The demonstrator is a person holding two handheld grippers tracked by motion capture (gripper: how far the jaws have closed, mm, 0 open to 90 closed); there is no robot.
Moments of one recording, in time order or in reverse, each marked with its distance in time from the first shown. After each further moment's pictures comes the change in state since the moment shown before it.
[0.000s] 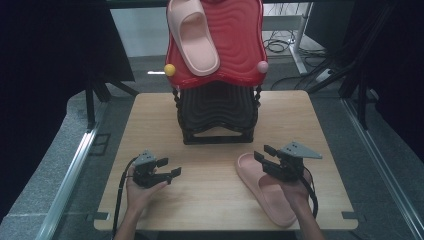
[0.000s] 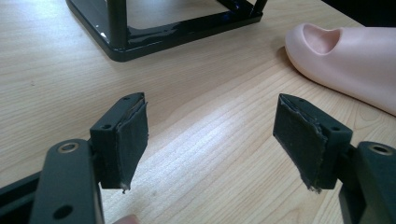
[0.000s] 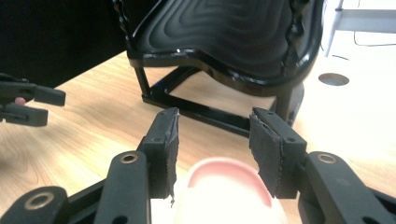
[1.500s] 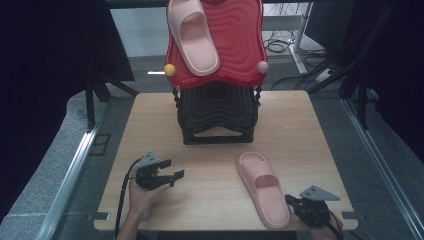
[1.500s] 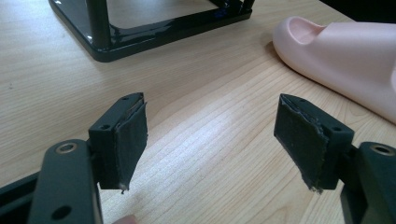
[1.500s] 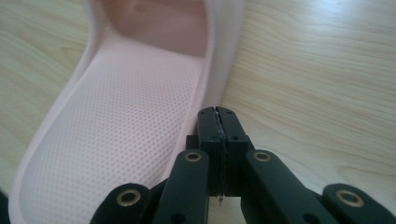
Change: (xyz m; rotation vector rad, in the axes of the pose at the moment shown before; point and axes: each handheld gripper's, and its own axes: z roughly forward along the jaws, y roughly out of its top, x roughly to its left) left arm -0.009 0.000 0.002 0.000 -0.018 0.020; right arm -0.022 -0.113 -0.067 0.330 -0.090 -0.037
